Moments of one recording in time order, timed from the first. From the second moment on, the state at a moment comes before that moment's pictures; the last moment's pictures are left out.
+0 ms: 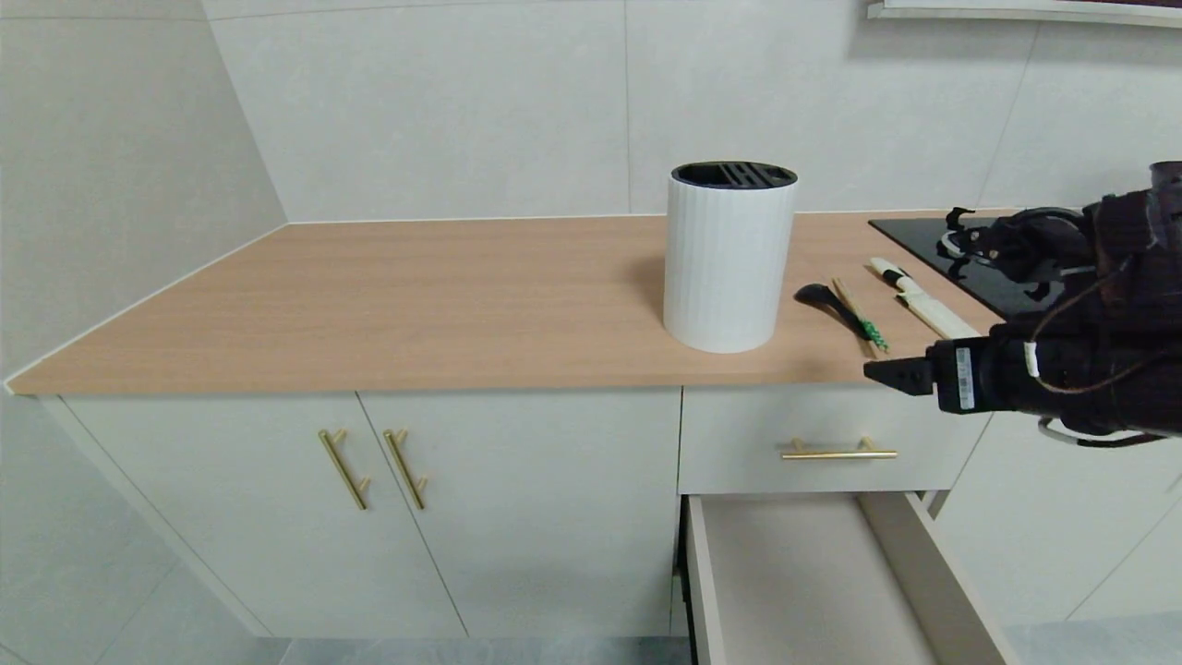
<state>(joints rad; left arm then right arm) 0.00 0.00 0.00 0.00 0.04 -0.01 0.40 1.50 -1.02 0.01 -0.21 0.13</state>
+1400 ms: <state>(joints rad) 0.00 0.00 0.00 0.00 0.04 -0.01 0.22 1.96 -1.40 -0.02 -0.27 0.17</state>
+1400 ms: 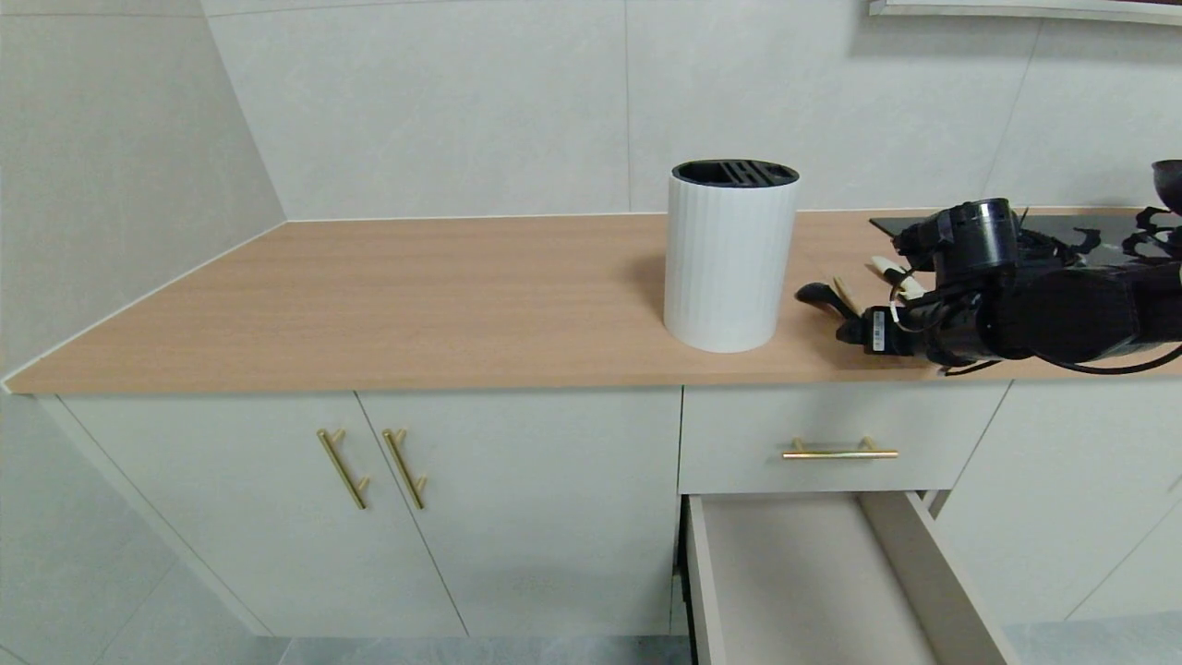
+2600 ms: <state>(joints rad) 0.00 0.00 0.00 0.00 0.04 -0.01 0.23 1.87 -1.36 -0.01 -0.27 0.19</state>
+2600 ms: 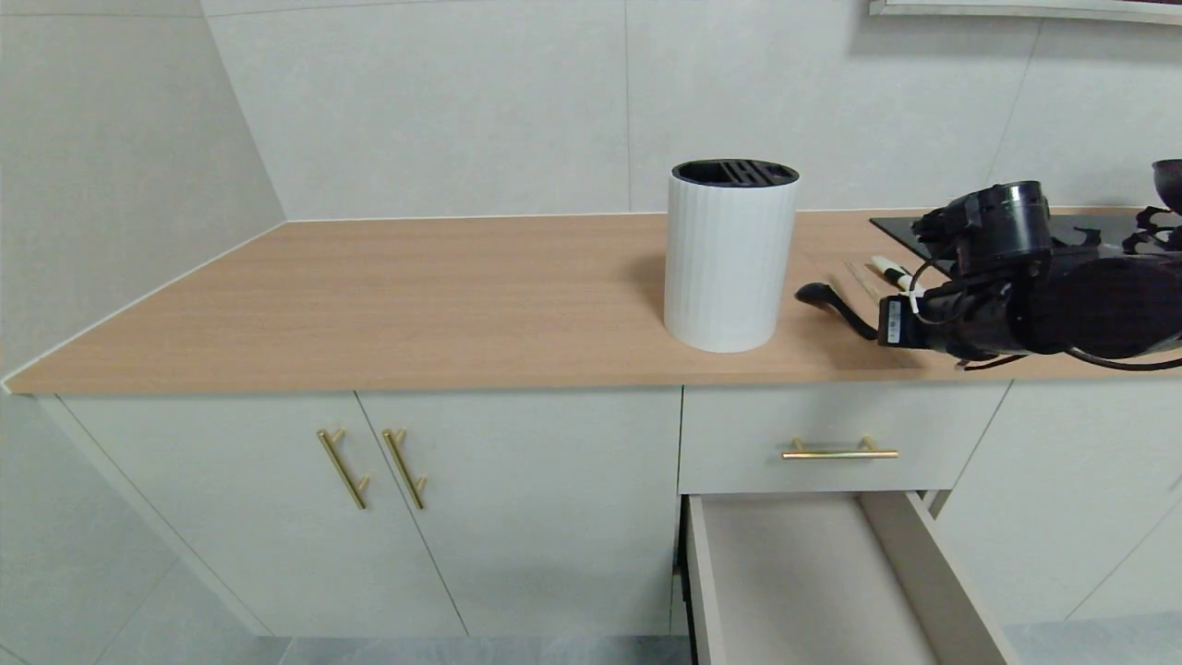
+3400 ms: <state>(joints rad) 0.00 0.00 0.00 0.00 0.04 -0.01 0.40 1.23 -1.04 0.47 -0.02 0.19</state>
